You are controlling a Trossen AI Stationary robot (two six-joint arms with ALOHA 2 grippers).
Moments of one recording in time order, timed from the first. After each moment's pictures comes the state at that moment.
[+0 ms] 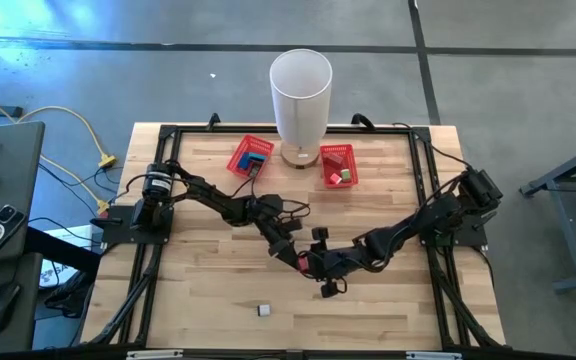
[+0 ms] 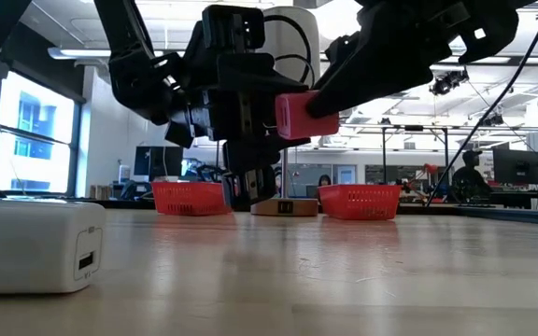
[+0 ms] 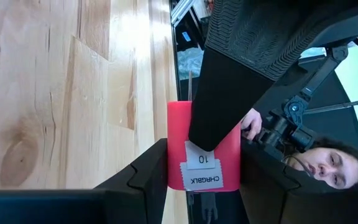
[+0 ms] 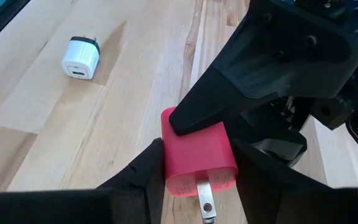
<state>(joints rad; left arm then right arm) 0.00 1.99 0.93 0.86 0.82 -1.04 0.41 1.72 0.98 0.04 0.33 0.05</state>
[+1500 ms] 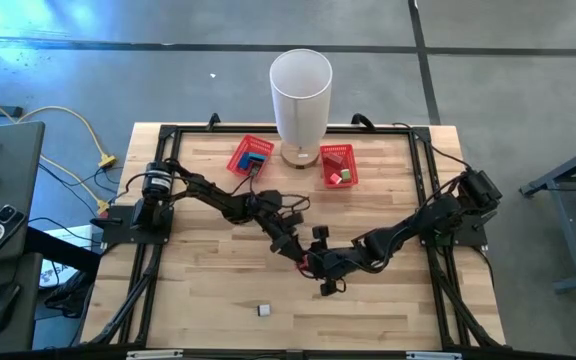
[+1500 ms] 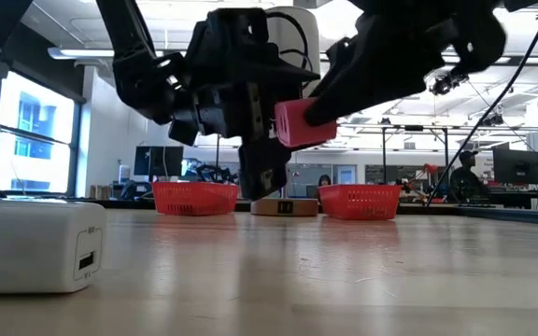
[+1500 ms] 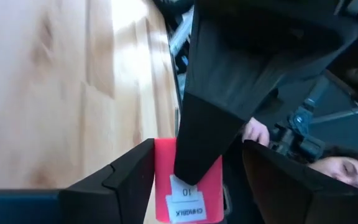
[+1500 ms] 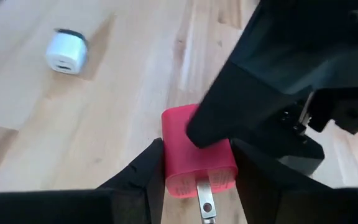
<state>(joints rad) 0.02 1.99 0.93 0.89 0.78 -0.96 0.43 1.72 0.98 0.03 0.37 0.04</state>
